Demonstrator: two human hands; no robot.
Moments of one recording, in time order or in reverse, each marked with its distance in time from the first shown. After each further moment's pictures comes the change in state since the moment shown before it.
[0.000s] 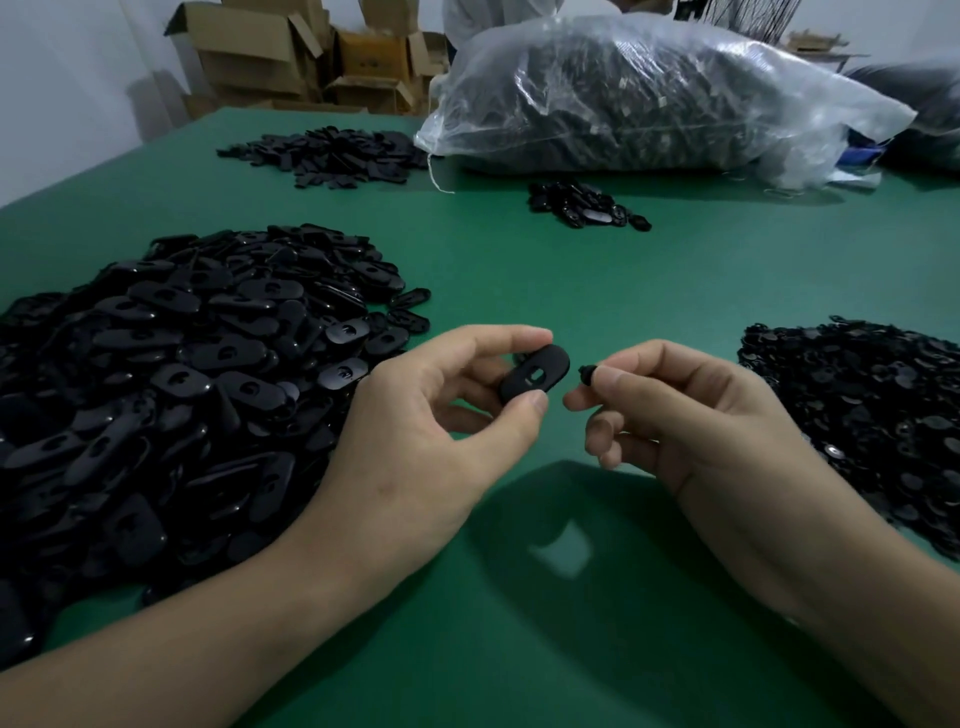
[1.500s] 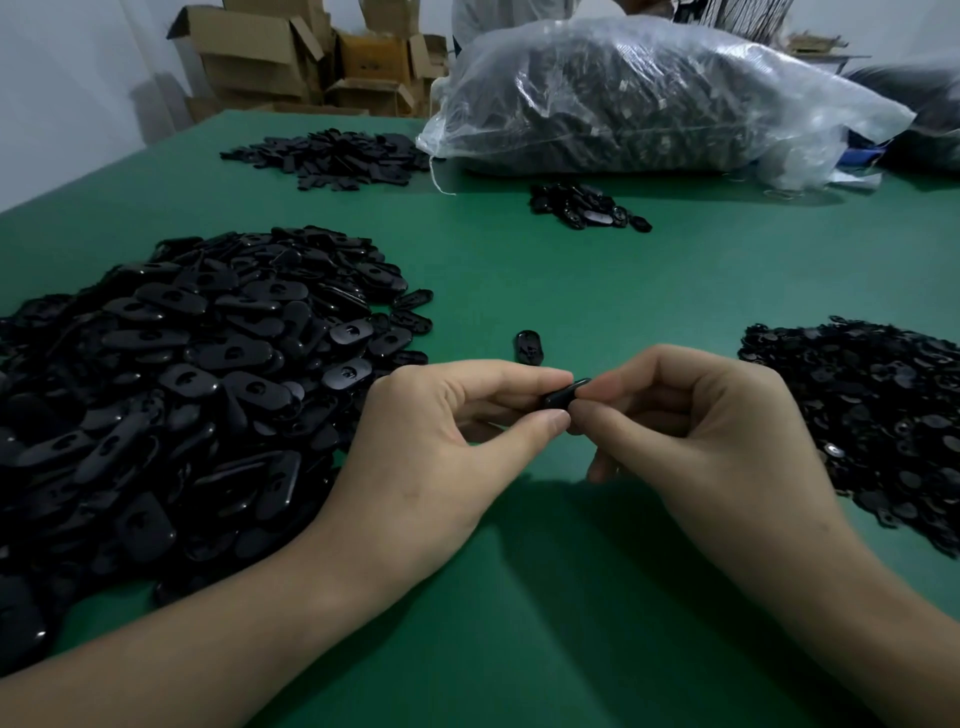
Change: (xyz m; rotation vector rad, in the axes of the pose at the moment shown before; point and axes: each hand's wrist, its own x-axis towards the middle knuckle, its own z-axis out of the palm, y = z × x) left_hand -0.003 0.002 0.004 0.042 -0.022 -0.022; right_hand -0.006 0.004 0.002 -0.555 0.154 -0.241
